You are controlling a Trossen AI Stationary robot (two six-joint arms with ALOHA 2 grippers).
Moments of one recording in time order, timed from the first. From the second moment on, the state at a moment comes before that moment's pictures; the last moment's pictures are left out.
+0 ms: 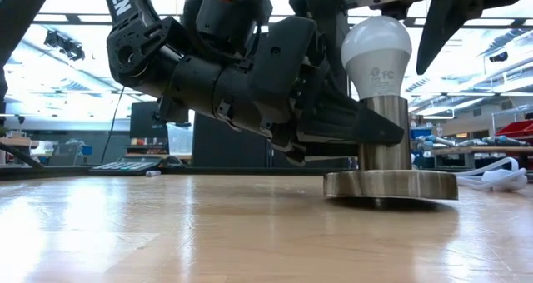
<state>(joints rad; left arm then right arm) -0.24 2.18 1.04 0.85 0.01 -0.21 0.33 1.78 1.43 -0.86 -0.07 -0.59</state>
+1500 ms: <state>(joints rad) -0.24 2.18 1.04 0.87 -0.03 -0.20 0.32 1.81 1.41 -0.86 -0.09 -0.19</state>
